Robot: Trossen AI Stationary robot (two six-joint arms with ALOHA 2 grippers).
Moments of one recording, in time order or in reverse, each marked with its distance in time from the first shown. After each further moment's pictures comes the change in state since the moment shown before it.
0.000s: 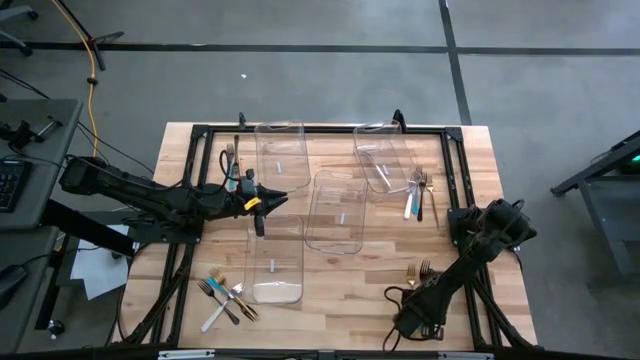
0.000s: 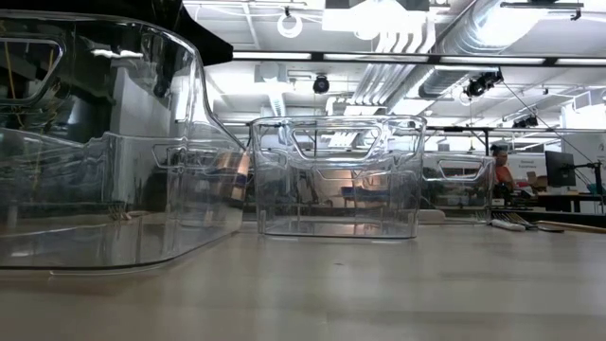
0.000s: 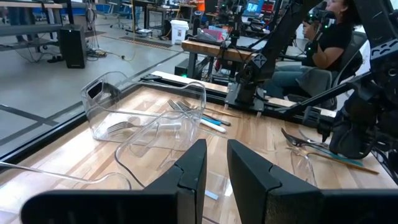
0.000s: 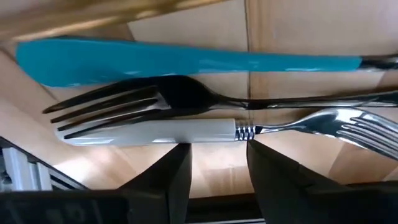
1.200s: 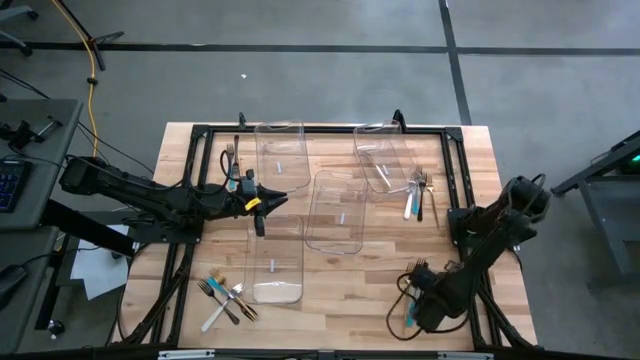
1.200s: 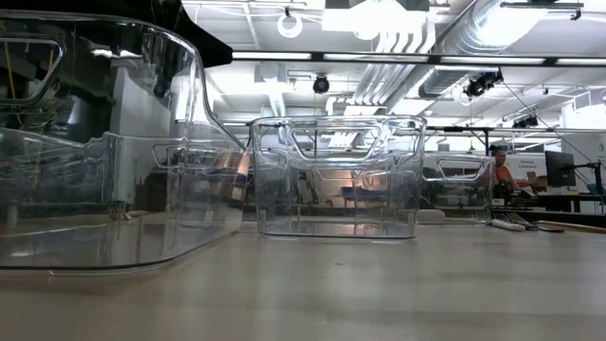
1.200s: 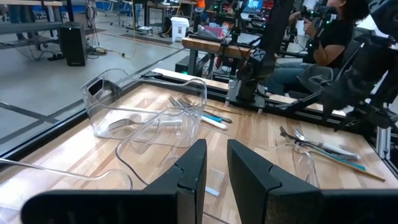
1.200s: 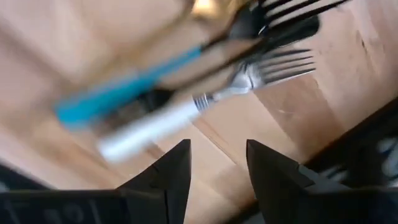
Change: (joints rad) left arm 0.000 0.000 0.000 -0.014 0.000 0.000; right arm 0.049 -0.264 -0.006 -0.089 0.356 0.711
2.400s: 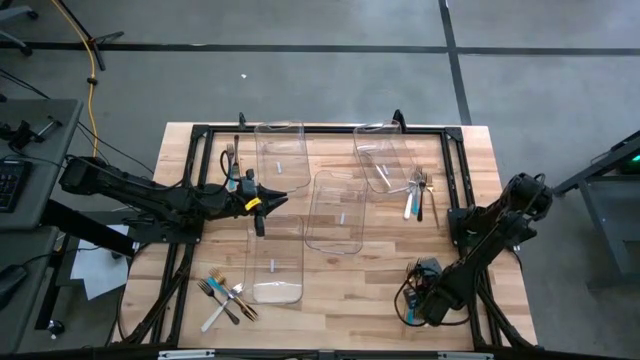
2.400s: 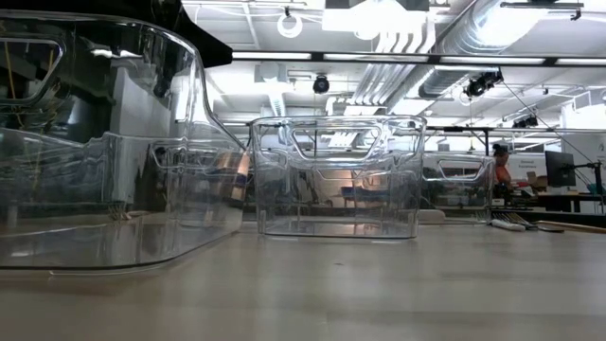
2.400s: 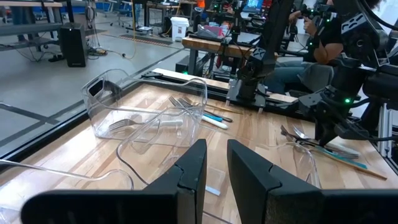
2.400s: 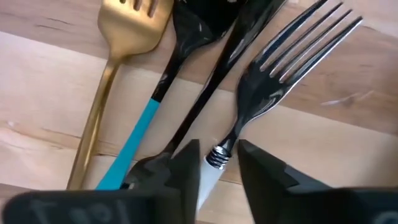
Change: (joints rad) left arm 0.000 0.000 0.000 -0.001 0.000 0.008; right arm 0.033 -0.012 -0.282 0.354 0.043 0.517
